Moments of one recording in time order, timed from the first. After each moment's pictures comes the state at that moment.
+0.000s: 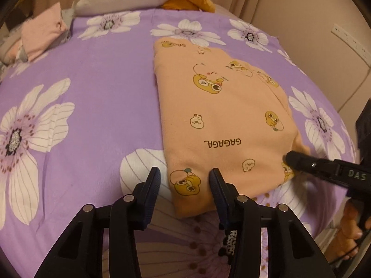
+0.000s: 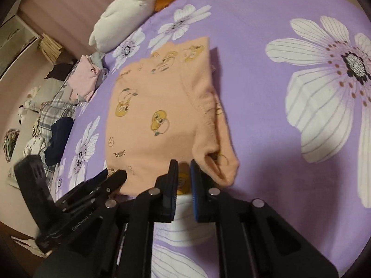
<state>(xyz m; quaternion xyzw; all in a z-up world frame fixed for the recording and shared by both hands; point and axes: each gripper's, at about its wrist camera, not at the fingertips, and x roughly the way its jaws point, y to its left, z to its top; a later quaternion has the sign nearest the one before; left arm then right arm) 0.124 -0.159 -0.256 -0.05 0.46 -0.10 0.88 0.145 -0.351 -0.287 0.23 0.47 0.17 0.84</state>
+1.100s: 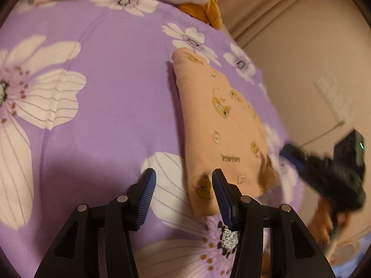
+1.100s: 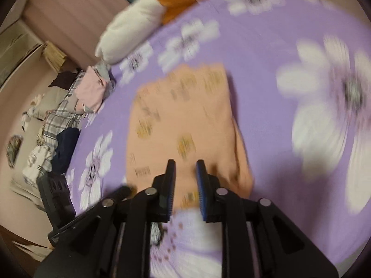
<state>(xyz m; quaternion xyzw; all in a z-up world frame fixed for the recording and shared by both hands) 0.132 -0.079 -0.263 -0.25 0.44 -0.20 0.84 0.147 -0.339 -0.229 0.21 0.42 0.16 0.87</state>
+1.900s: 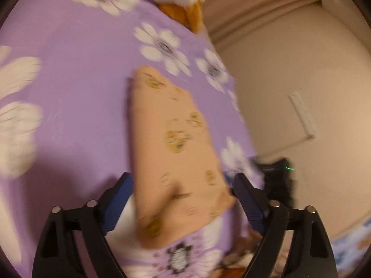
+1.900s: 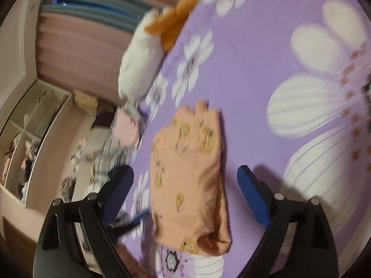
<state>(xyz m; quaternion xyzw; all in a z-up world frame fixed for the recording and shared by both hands) 0.189 -0.087 -0.231 -0.32 0.45 -0.29 0.78 0.197 -0.423 -0.285 0.41 0.41 0.27 0.77</state>
